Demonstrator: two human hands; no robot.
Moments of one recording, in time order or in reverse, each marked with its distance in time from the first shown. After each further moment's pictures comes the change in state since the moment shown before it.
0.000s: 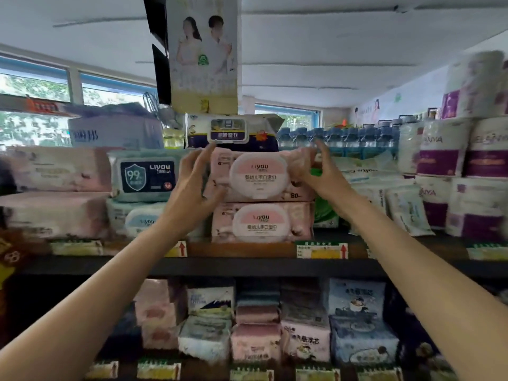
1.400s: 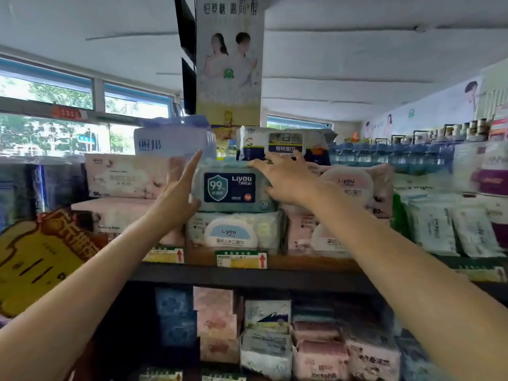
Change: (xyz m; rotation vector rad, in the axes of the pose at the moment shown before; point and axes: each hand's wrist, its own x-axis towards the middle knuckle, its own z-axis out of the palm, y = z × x) left_hand 0.000 -0.126 -0.116 0.175 -0.119 -0.173; right_hand 0.006 -0.135 0.160 -1.140 -0.320 -0.374
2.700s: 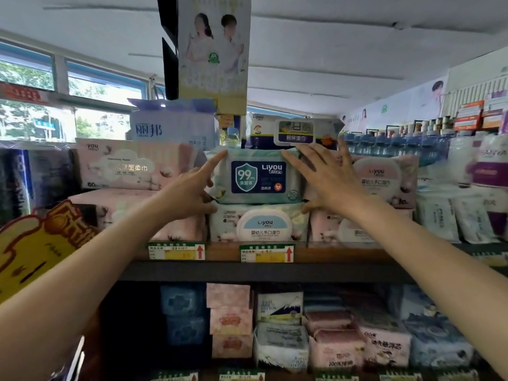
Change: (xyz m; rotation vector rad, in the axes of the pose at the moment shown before) left_hand 0.020 -0.043 -0.012 0.039 -0.242 0.223; right_hand -0.009 0.011 0.037 -0.328 0.088 0.107
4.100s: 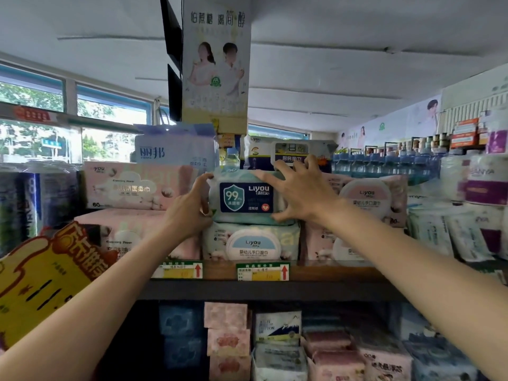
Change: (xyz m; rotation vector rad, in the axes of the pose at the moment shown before) left_hand 0.001 0.006 0.011 -0.052 0.195 -0.154; right_hand 0.021 -0.020 -0.031 -0.063 0.108 -0.150
